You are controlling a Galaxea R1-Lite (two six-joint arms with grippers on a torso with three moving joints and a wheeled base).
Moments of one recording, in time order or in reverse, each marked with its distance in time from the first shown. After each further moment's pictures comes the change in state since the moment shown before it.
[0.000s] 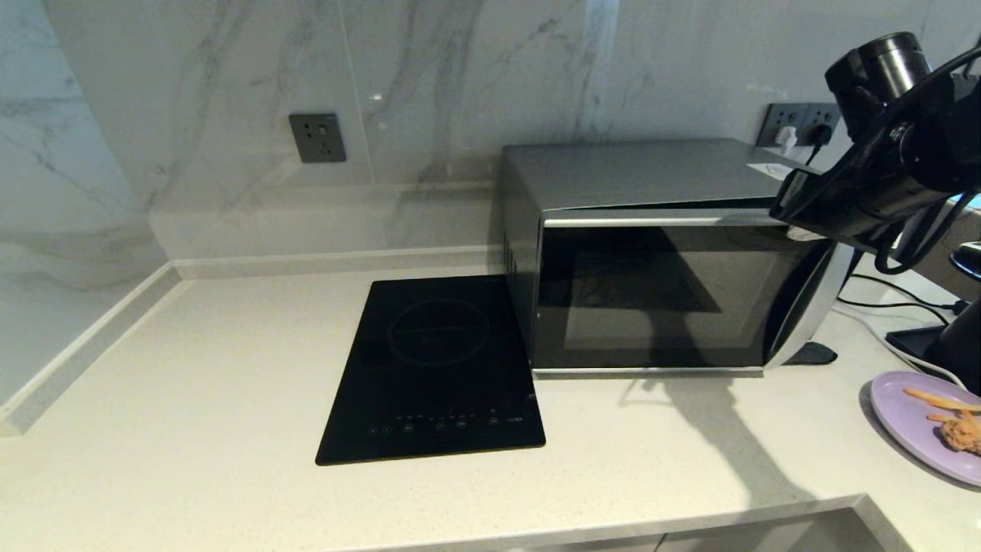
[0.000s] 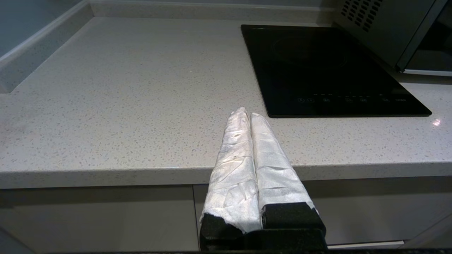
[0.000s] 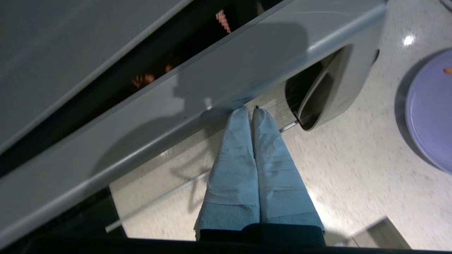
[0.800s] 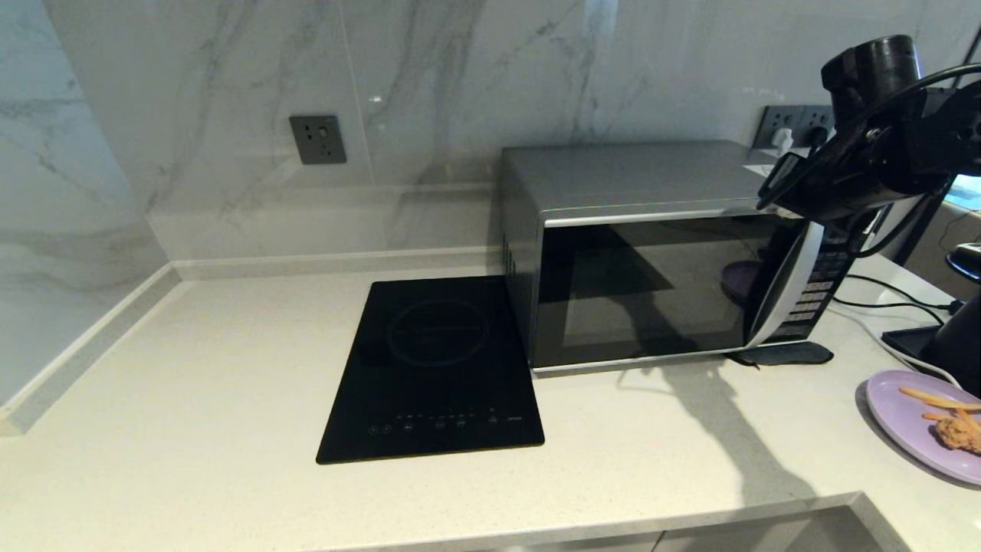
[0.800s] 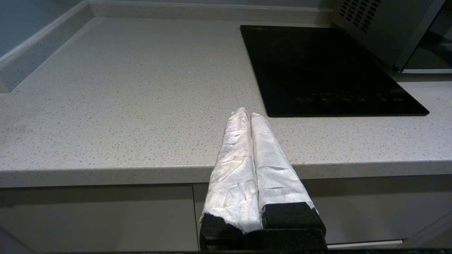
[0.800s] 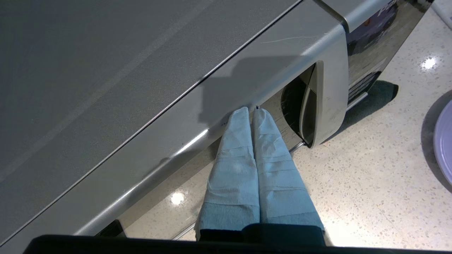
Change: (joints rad) left arm 0.000 0.000 0.000 0.000 0.000 0.000; right arm -0.039 0.066 0.007 -0.232 0.010 0.001
